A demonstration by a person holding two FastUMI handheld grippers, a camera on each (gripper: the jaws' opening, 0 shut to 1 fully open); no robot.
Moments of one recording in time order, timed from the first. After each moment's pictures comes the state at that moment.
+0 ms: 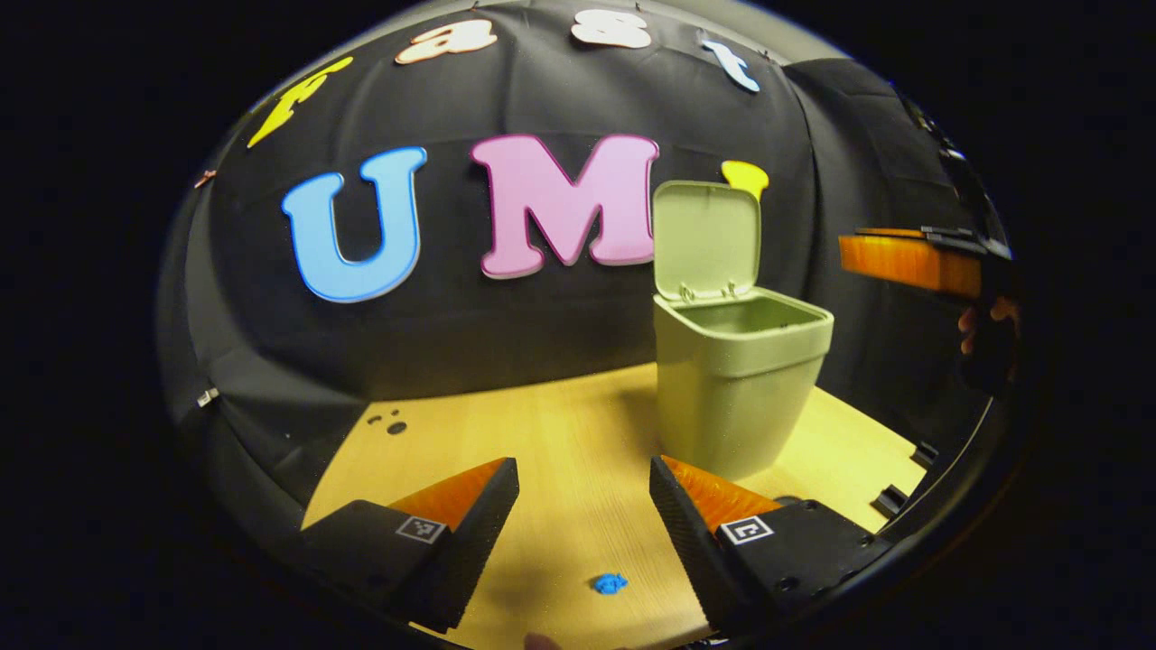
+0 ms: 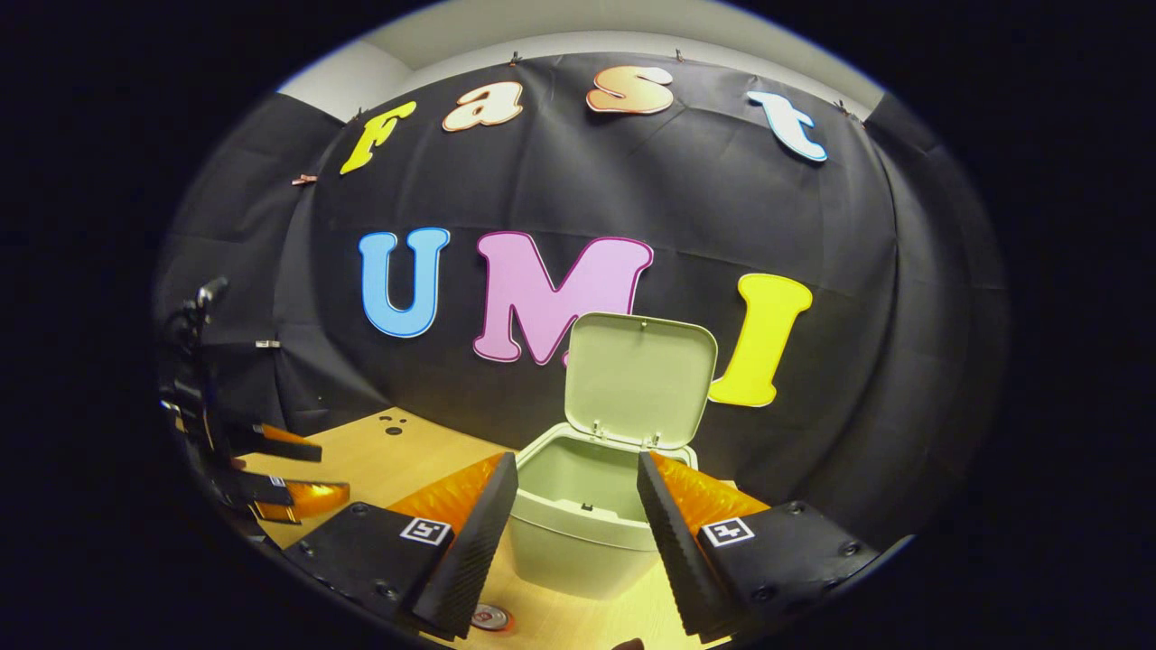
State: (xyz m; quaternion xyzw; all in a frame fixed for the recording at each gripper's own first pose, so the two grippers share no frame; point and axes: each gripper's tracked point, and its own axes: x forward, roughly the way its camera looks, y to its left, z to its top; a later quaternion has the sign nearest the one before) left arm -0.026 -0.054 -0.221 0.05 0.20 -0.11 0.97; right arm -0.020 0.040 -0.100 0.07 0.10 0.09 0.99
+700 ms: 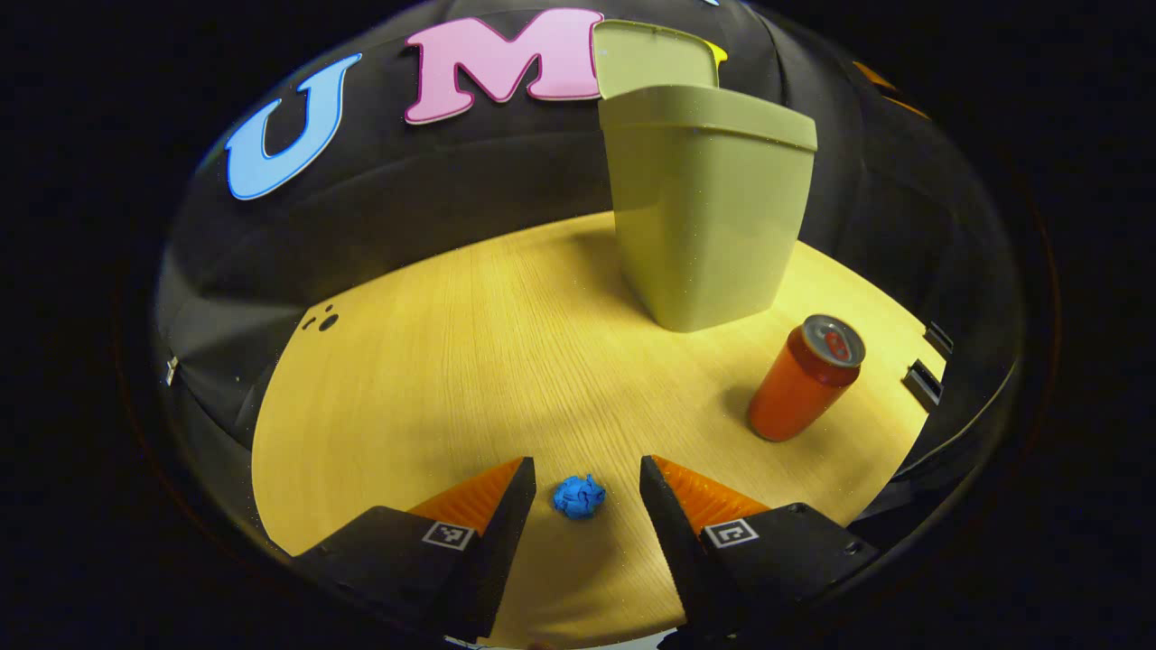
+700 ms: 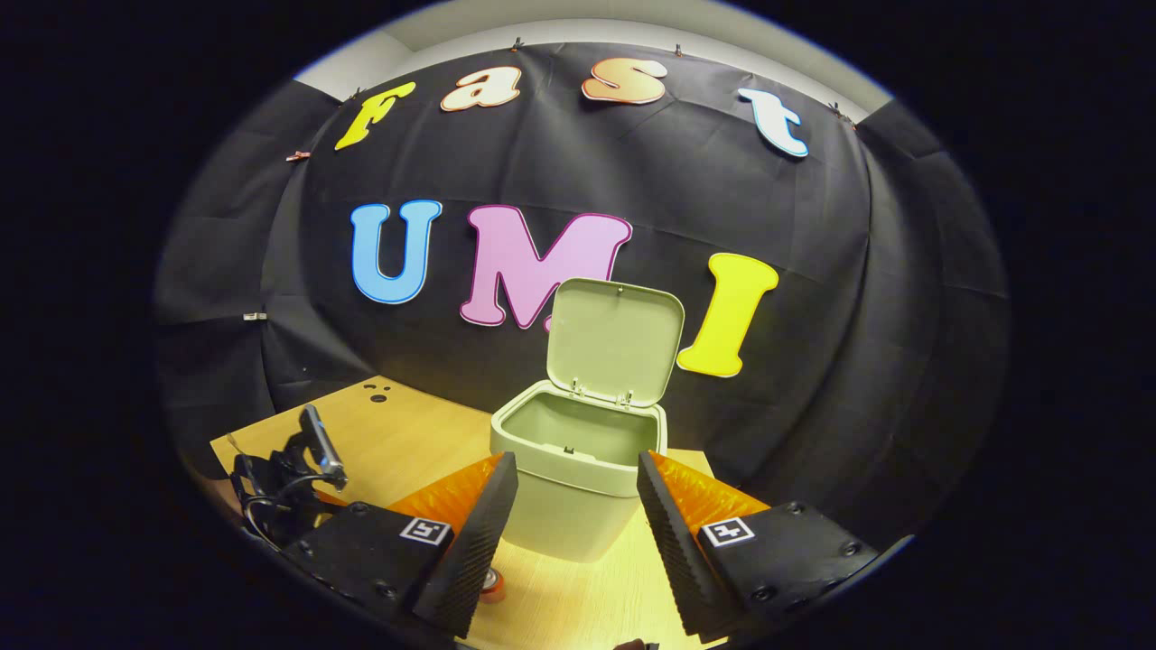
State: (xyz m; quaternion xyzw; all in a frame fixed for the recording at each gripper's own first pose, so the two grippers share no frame) left arm -0.058 -0.067 -0.405 0.09 0.37 -0.15 0.91; right arm -0.079 0.029 -0.119 0.05 0.15 0.06 0.99
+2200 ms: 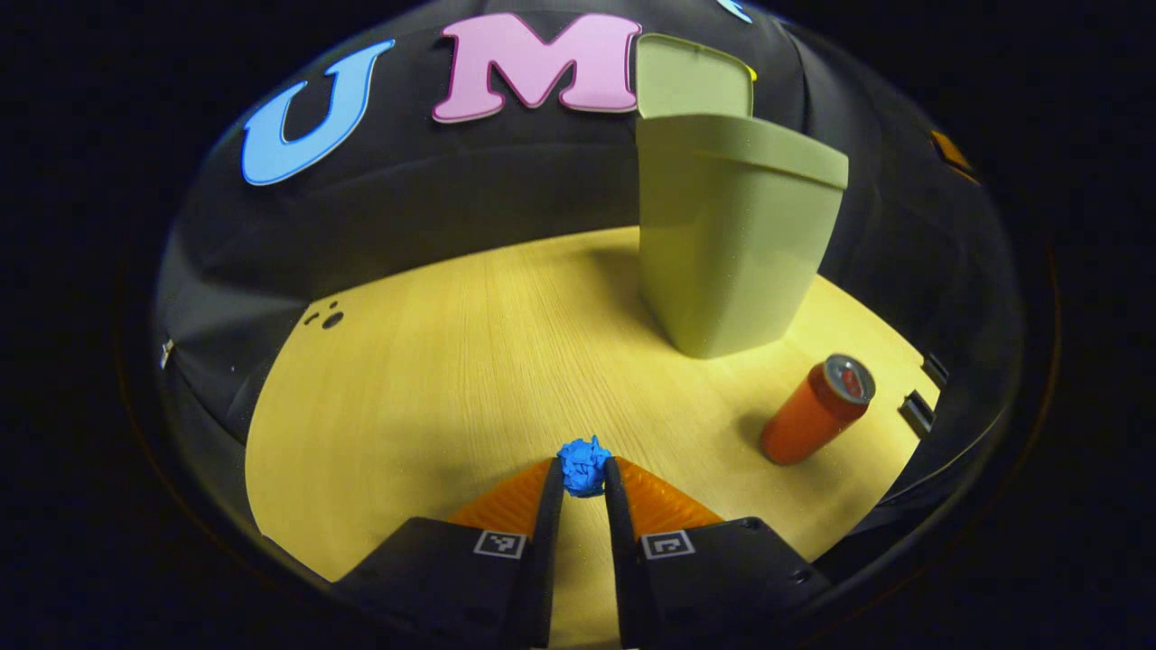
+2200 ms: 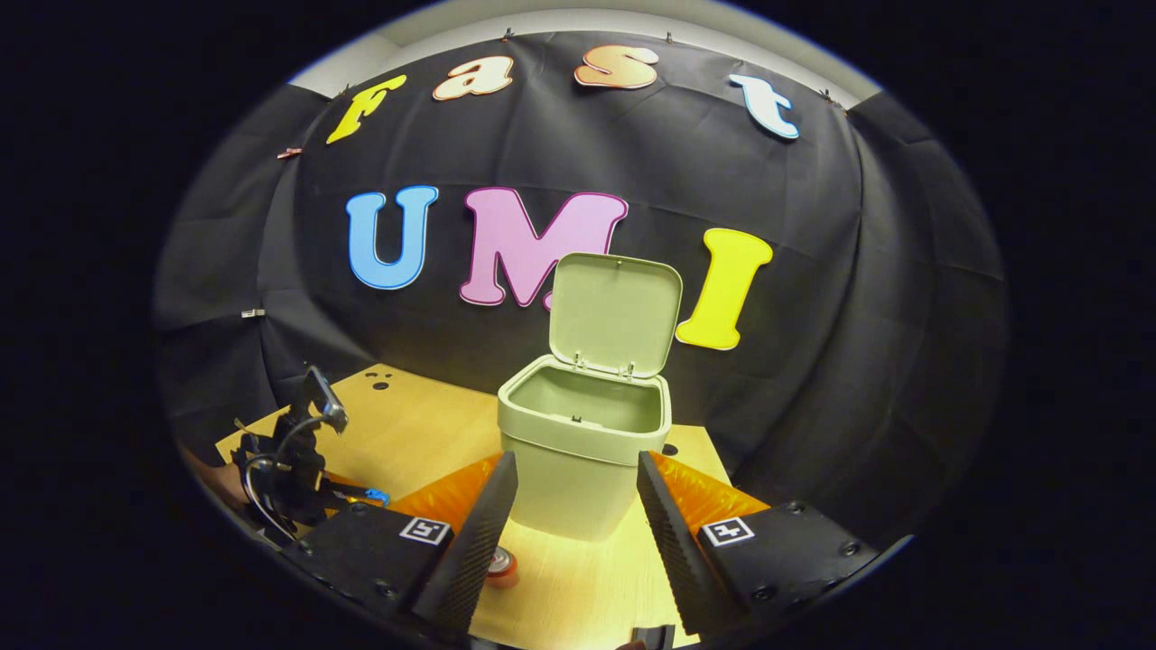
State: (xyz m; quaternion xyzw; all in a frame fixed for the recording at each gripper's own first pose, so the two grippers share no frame) left arm -0.031 -0.049 -0.364 0.06 0.34 -0.15 0.93; right arm -0.092 0.042 -0.135 0.06 0.18 0.06 0.98
